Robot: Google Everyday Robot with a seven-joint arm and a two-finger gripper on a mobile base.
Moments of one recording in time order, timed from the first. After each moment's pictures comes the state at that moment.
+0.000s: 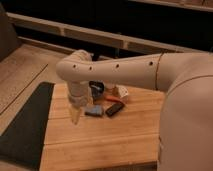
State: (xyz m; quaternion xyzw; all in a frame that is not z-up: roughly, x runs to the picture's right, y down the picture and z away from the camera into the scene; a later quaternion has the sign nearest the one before) arm -0.094 0.120 0.643 -0.40 0.11 0.23 0.88
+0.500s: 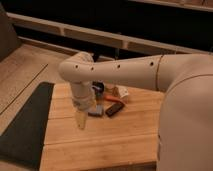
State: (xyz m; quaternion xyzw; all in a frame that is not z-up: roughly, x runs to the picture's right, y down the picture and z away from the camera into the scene) arm -0.067 0.138 0.660 -0.43 0.13 0.19 0.87
